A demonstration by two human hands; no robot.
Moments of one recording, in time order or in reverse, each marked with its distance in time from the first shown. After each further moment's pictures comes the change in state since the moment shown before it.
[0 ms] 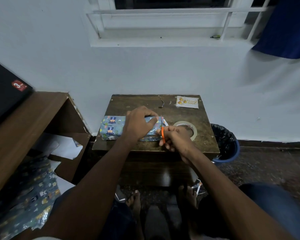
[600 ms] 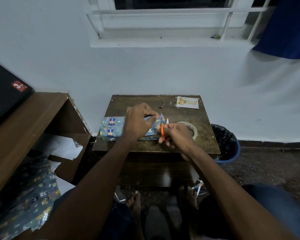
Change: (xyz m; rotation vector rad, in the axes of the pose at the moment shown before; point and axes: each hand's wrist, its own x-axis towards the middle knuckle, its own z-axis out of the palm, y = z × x) left_hand 0.005 -0.003 0.000 -0.050 0.098 0.110; right_hand -0.001 -0.016 0.000 -0.046 0.003 0.008
